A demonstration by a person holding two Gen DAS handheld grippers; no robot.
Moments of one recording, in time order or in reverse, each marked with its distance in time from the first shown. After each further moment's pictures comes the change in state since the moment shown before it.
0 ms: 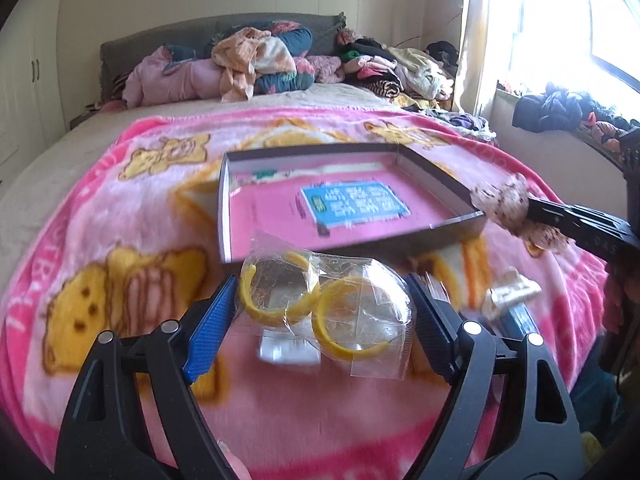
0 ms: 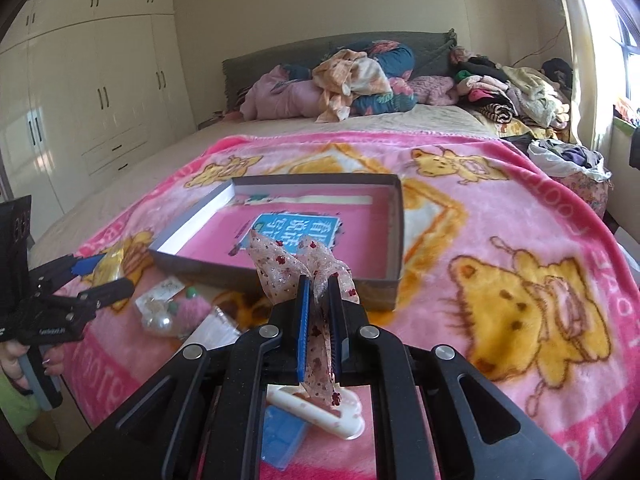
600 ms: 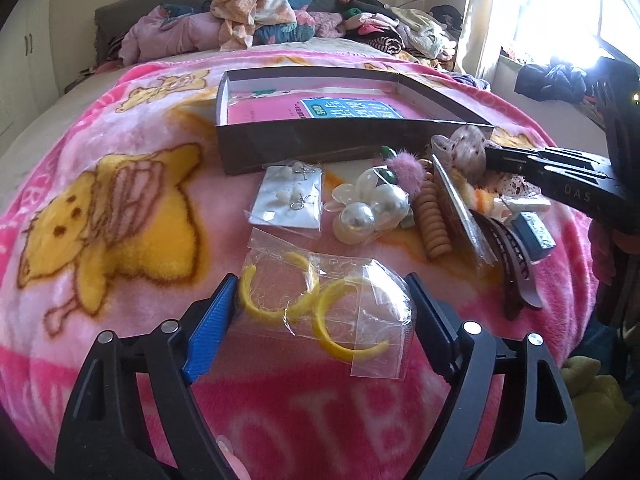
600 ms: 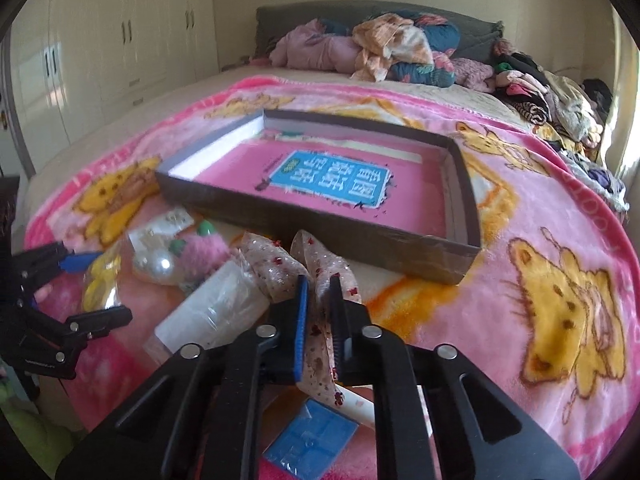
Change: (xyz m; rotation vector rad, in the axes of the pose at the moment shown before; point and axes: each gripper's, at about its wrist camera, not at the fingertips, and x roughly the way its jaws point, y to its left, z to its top) left arm -0.002 0.004 -0.068 -0.024 0.160 -0.021; right arm 0.043 0.041 -0.025 -0.137 0.136 0.037
